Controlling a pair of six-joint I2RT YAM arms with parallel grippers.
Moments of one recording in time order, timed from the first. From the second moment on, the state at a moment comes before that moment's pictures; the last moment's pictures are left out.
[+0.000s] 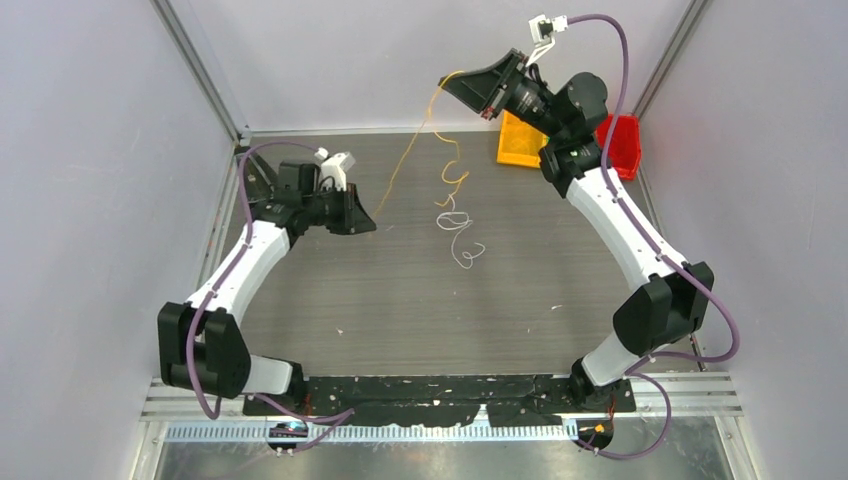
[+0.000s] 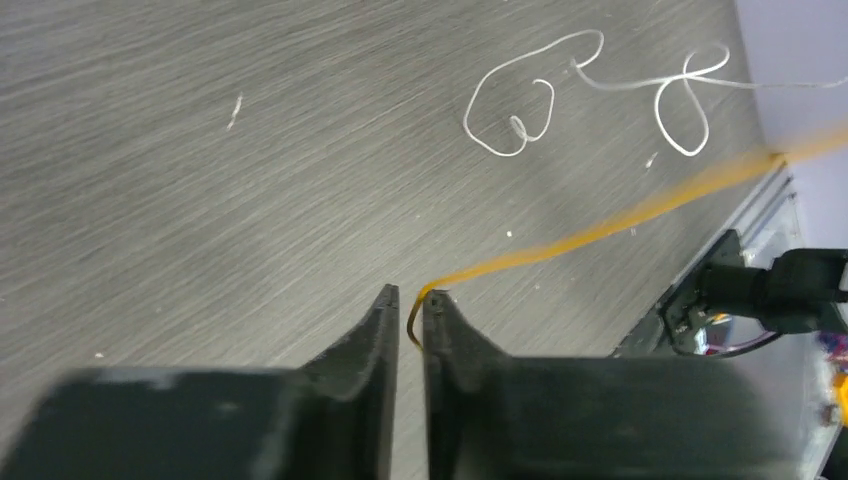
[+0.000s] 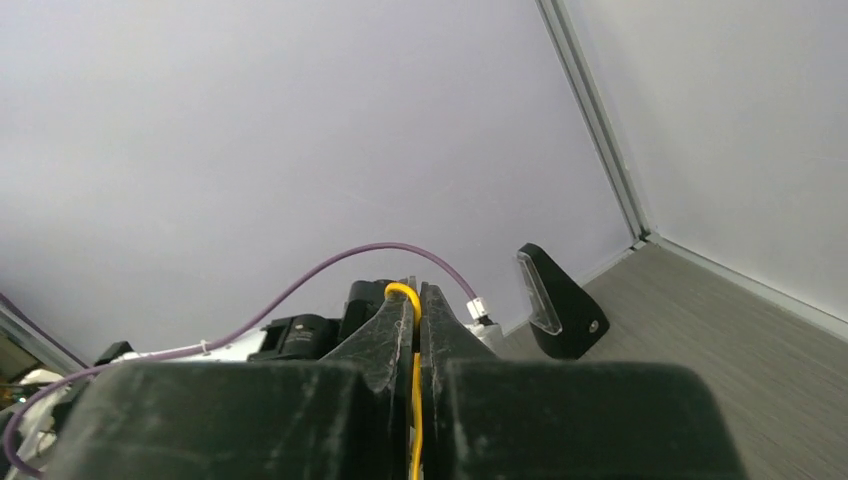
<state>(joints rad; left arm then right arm) -0.19 1.37 1.07 -0.45 0.59 -0.21 0.35 1.59 1.60 0.46 -0.71 0.83</state>
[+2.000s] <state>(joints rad) -0.38 1.25 0.81 0.14 0.69 -0.04 0.13 1.61 1.77 0.34 -0.72 0.66</state>
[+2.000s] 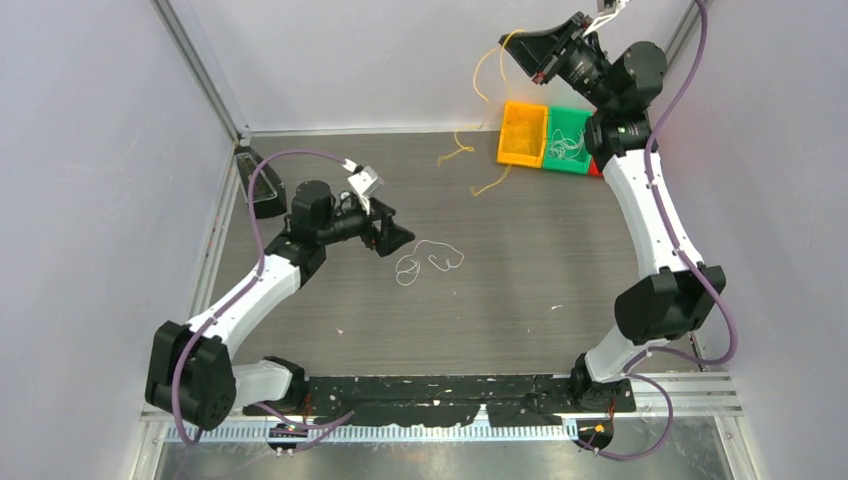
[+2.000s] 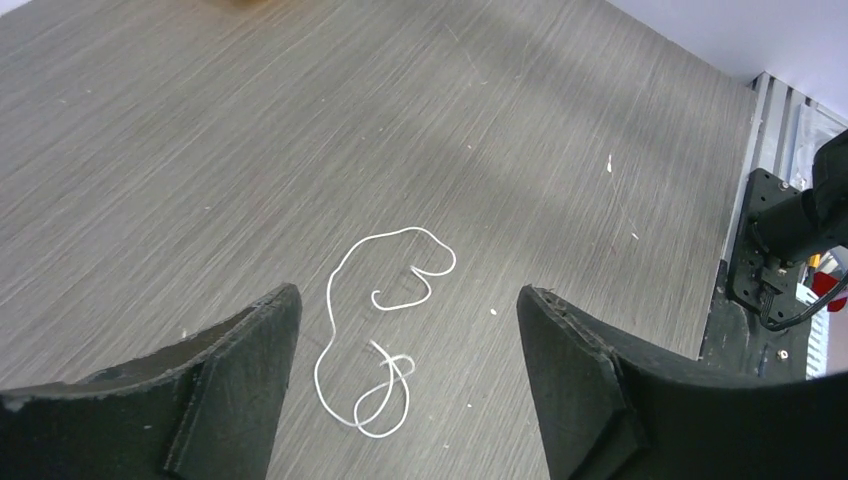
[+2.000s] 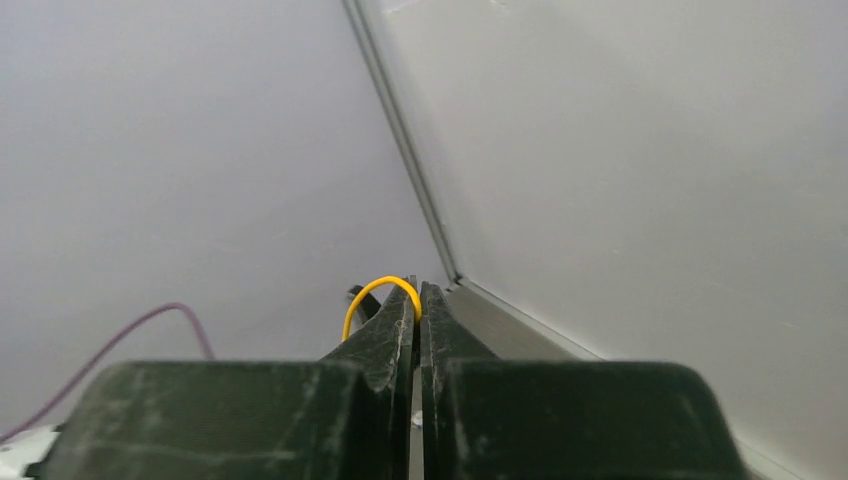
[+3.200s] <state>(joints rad) -0.31 1.14 0.84 -0.12 0.59 0.03 -0.04 2.31 2.23 0.21 -0.48 0.23</state>
